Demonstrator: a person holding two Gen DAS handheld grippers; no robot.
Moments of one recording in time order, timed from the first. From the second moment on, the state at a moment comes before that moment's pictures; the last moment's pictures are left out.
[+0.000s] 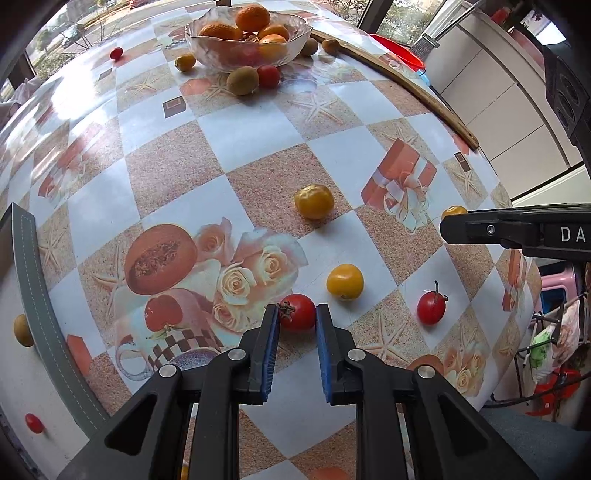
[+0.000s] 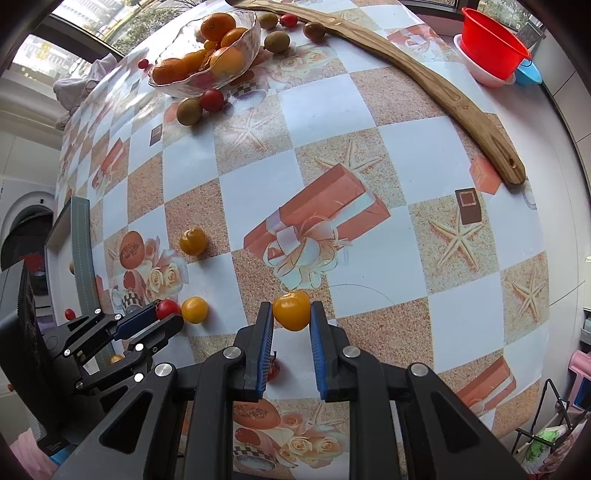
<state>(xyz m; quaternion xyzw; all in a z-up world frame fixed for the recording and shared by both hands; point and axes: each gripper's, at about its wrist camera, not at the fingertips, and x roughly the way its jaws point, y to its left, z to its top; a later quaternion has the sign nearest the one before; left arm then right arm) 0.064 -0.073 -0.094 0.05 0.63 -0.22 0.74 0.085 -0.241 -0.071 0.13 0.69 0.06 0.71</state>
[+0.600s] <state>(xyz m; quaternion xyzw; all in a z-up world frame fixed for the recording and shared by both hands) 0.047 0.002 -0.047 -0.03 0.59 -0.17 0.79 0.087 -0.181 -0.042 0.09 0.68 0.12 0.72</state>
